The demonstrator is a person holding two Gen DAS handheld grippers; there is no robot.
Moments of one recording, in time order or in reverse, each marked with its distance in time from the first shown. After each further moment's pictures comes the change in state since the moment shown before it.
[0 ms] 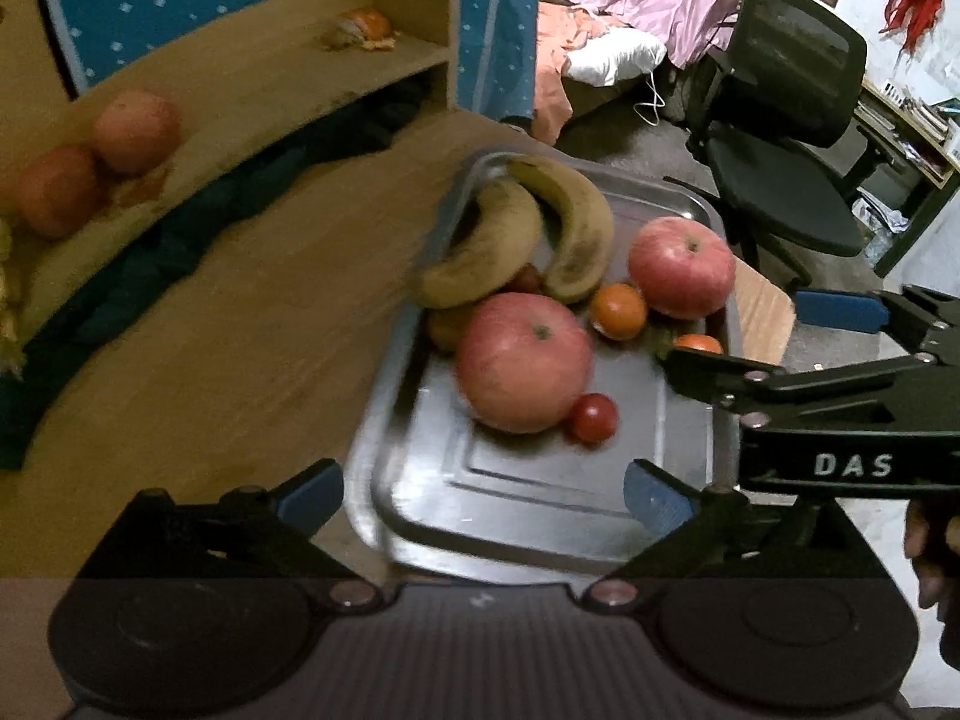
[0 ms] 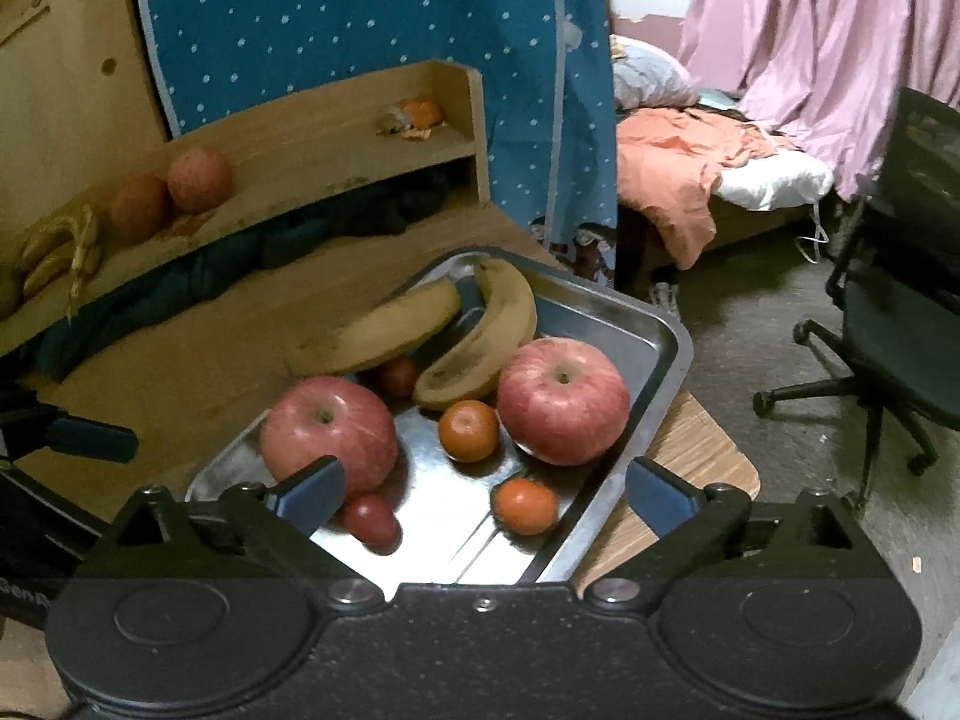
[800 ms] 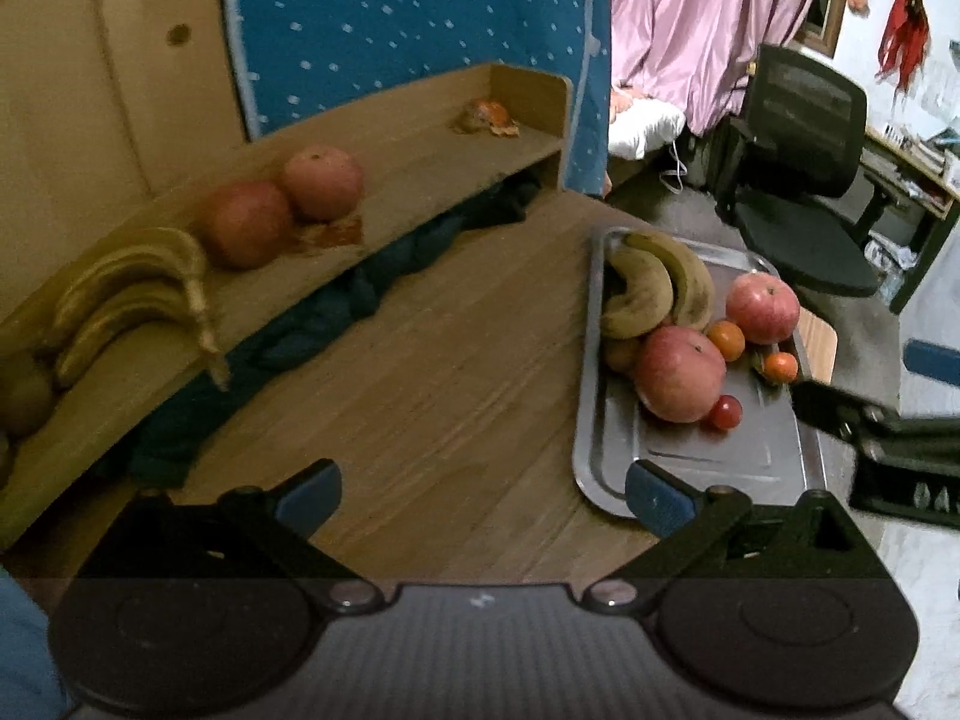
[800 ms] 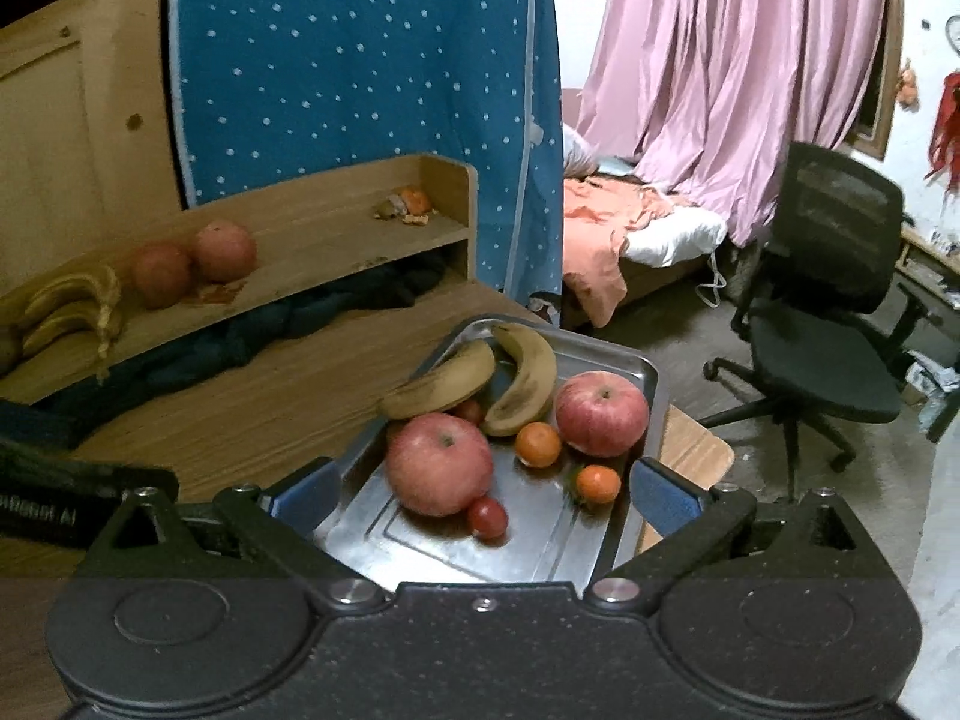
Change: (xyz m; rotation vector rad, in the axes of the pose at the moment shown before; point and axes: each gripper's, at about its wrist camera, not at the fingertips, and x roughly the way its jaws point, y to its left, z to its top) left arm -0.078 0.104 -0.040 0.017 -0.174 0.043; right arm -0.077 0.119 -0.028 0.075 -0.168 -0.221
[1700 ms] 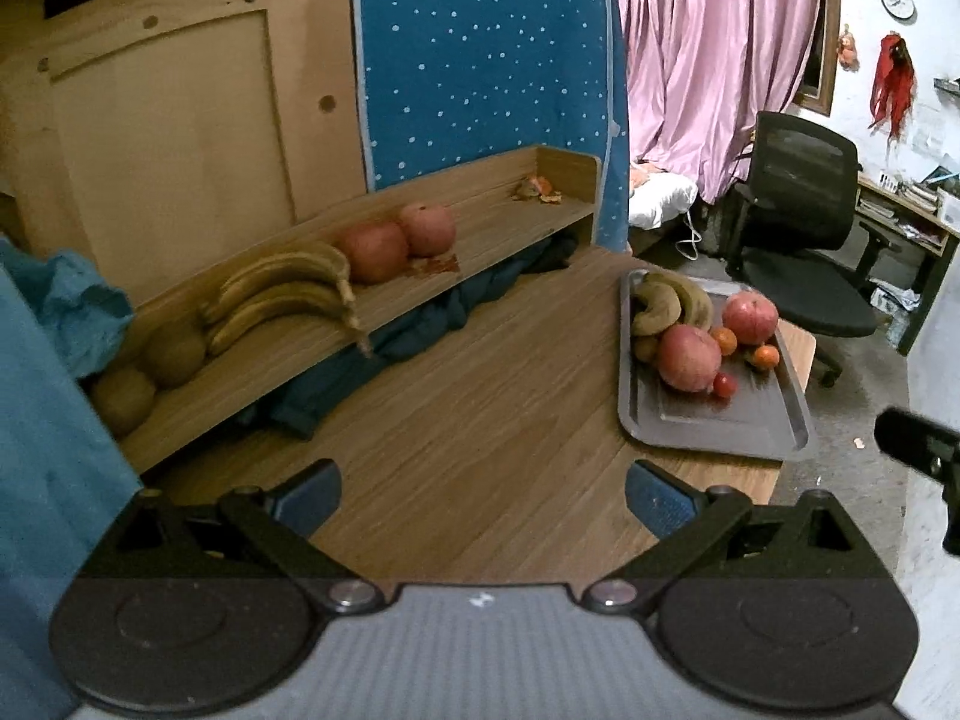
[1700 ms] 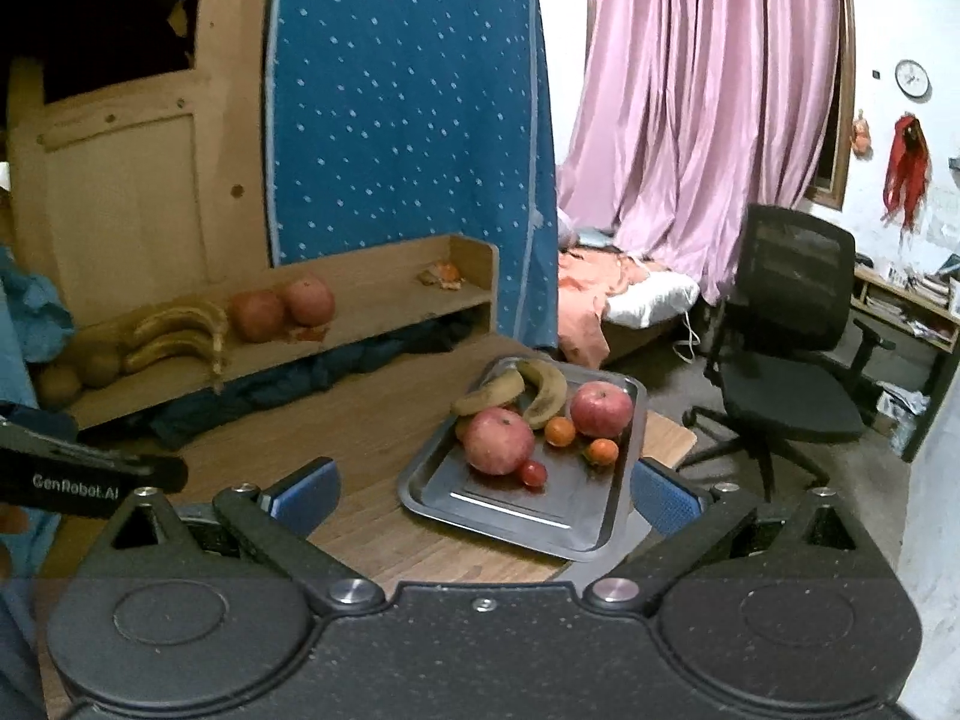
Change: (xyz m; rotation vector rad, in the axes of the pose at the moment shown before) left arm -0.115 0.037 -0.083 0.002 -0.160 0.062; right arm -0.154 0.058 -0.061 0.023 -0.168 -0.029
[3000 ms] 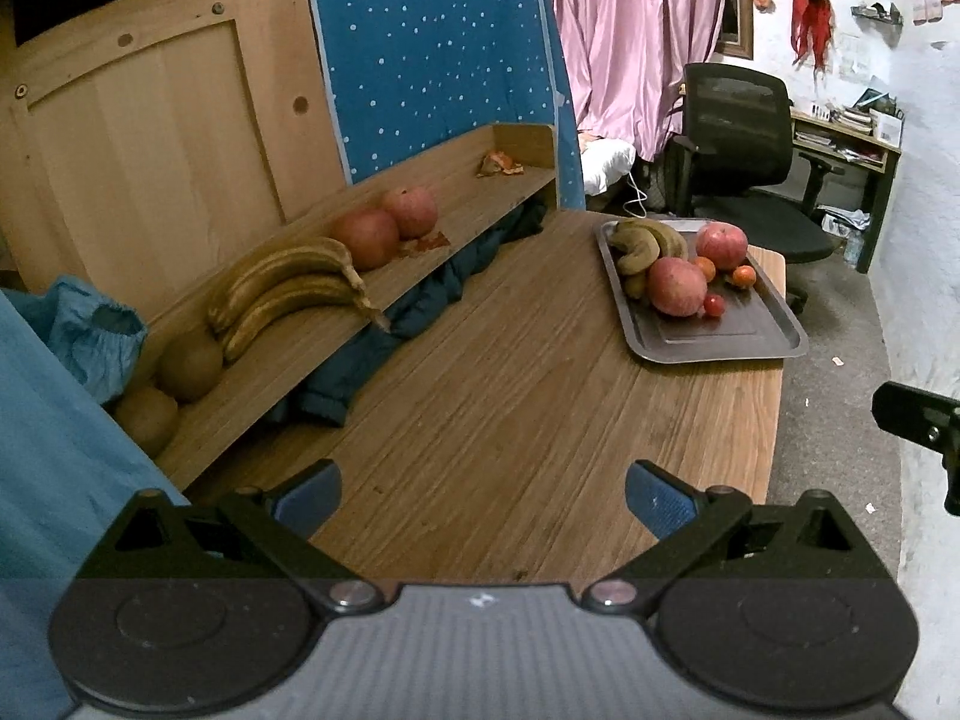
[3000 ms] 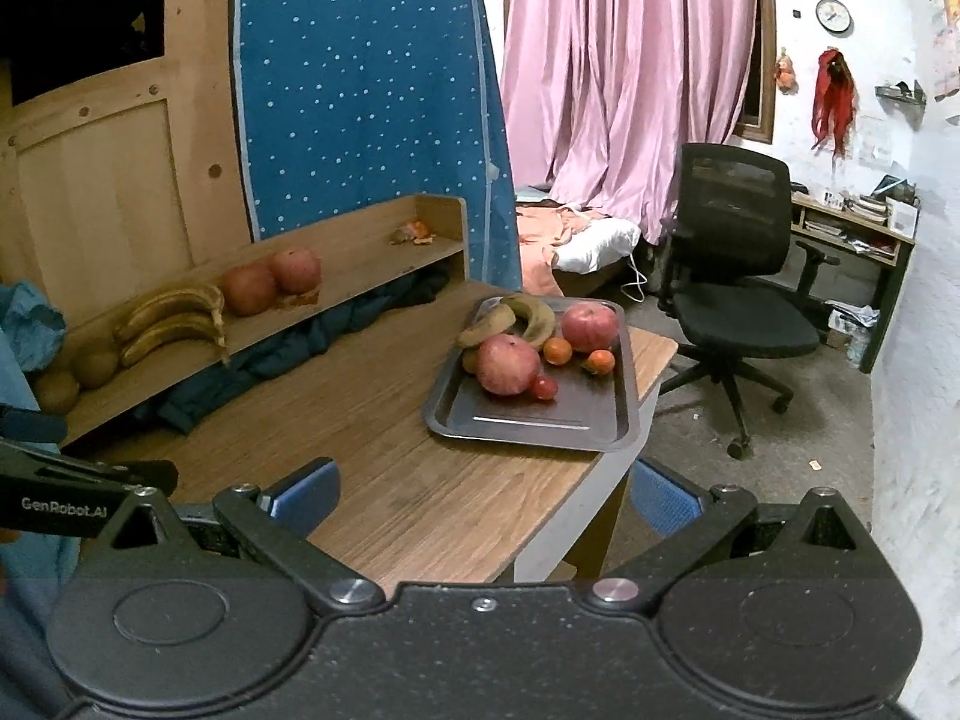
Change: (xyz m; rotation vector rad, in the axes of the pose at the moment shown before) left arm -0.013 0.052 -0.027 0.189 0.002 -0.087; right arm -0.030 0.064 -0.035 0.142 0.073 -0.123
